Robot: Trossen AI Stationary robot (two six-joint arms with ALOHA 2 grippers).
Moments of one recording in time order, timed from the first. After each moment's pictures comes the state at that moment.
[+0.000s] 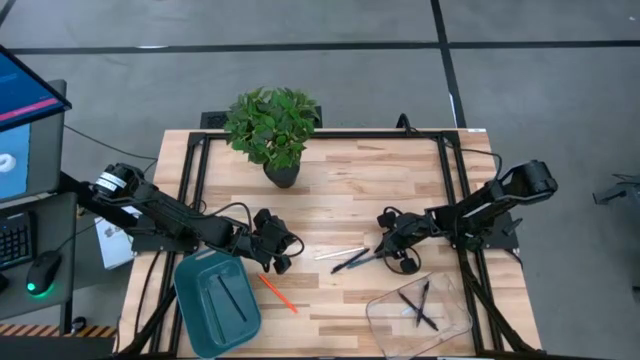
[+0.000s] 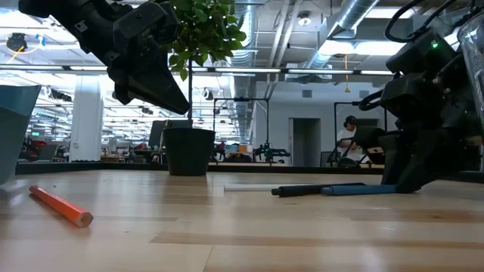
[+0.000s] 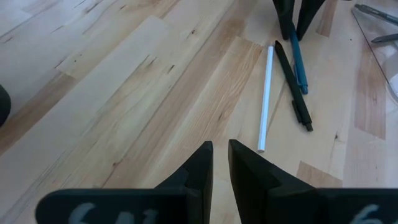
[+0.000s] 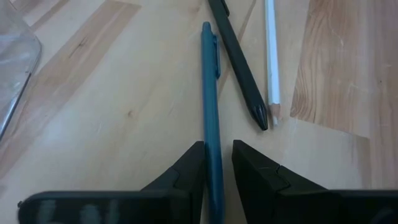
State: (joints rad) left arm -0.35 1.44 0.74 -0.10 -0.53 -0.66; right arm 0.15 1.49 0.19 0.54 -0.21 -0.16
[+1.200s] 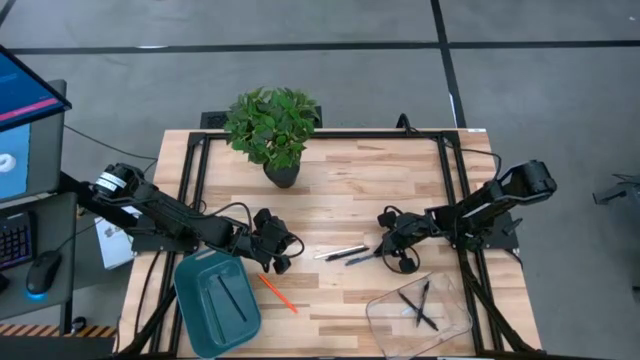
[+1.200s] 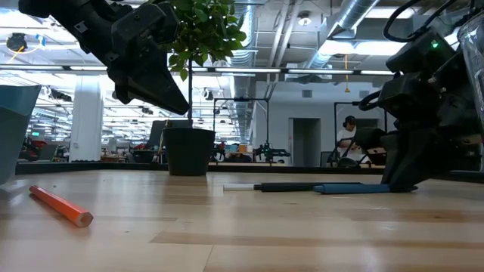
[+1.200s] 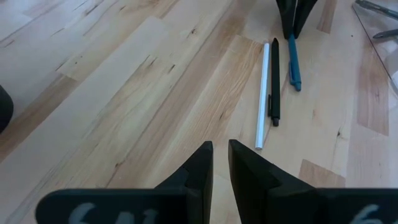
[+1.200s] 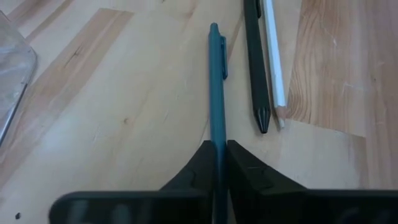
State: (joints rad) left arm -0.35 1.44 0.74 -0.10 -0.53 -0.64; right arm 0.16 1.50 0.19 0.56 -0.21 -0.12
